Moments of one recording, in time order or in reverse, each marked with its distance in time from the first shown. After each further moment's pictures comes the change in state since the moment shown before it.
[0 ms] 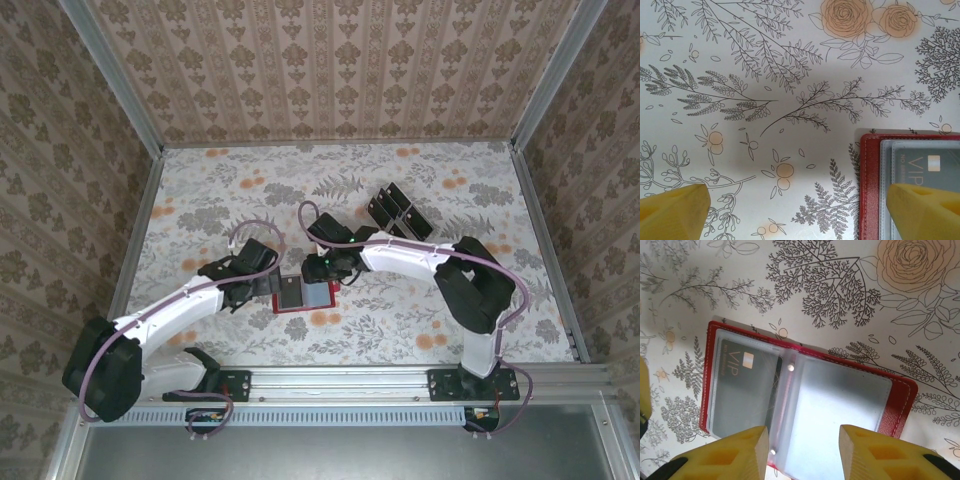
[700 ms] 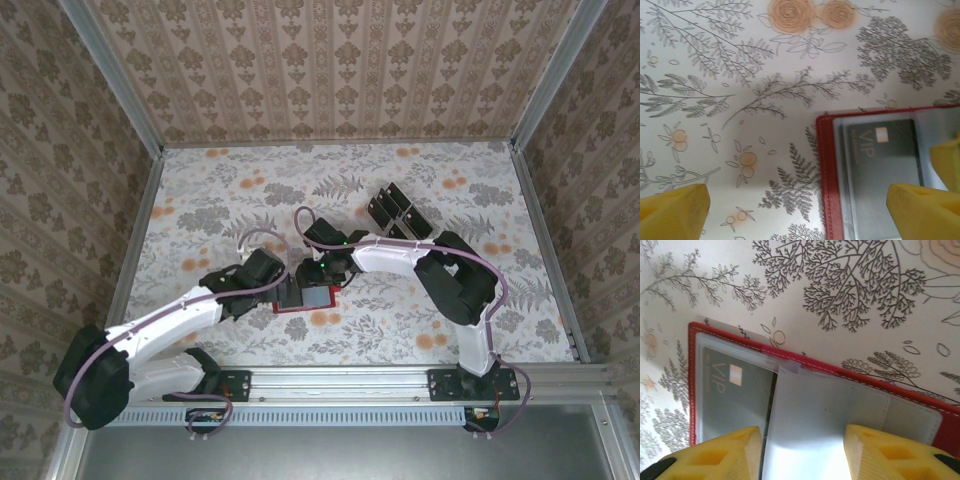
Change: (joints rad) left arm -0.137 -0.089 -0.050 0.038 -0.015 -0.011; right arm -0.001 0.101 -0.003 0.099 -0.091 0.062
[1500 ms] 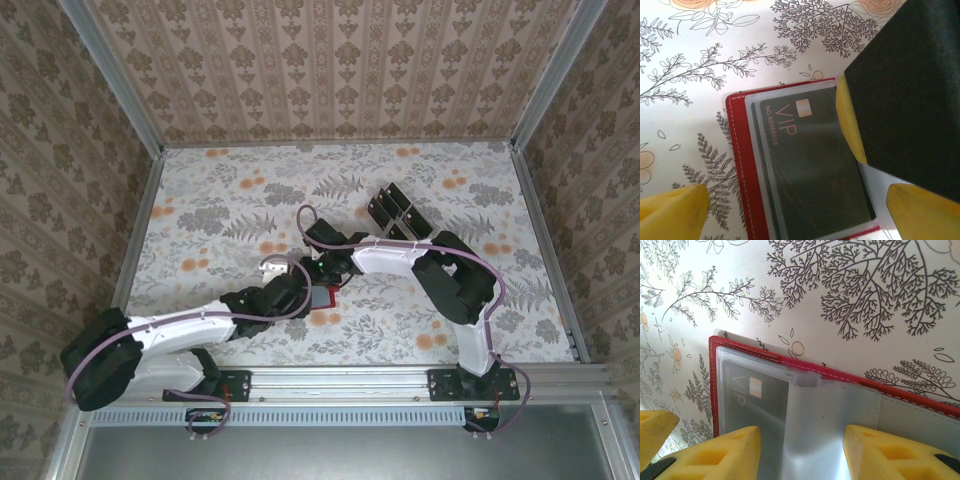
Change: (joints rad) left arm -0.209 0.106 -0.124 0.306 -0.066 -0.068; right arm 0.000 0.010 -0.014 0.069 -0.035 0.084
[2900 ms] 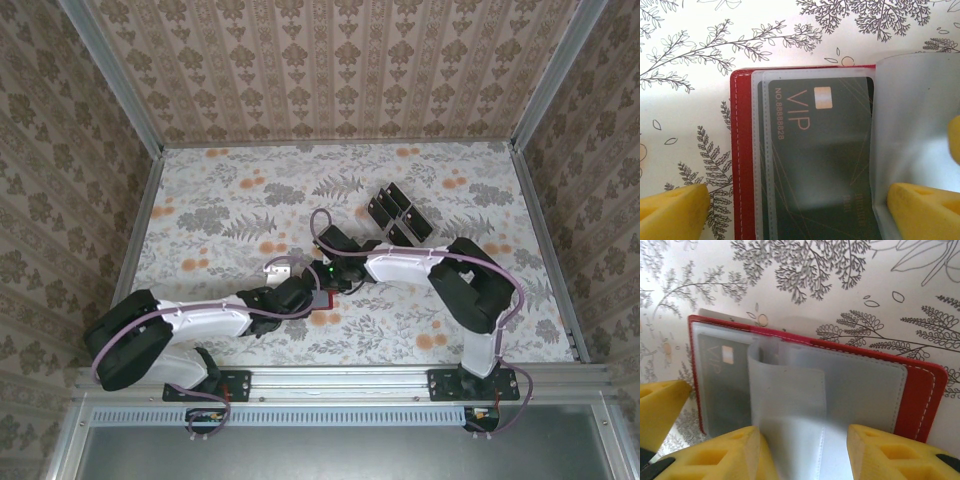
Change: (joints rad) left arm -0.013 0.147 0.016 0.019 -0.065 -0.072; right arm -0.001 -0.112 -0.150 0.062 0.050 0.087
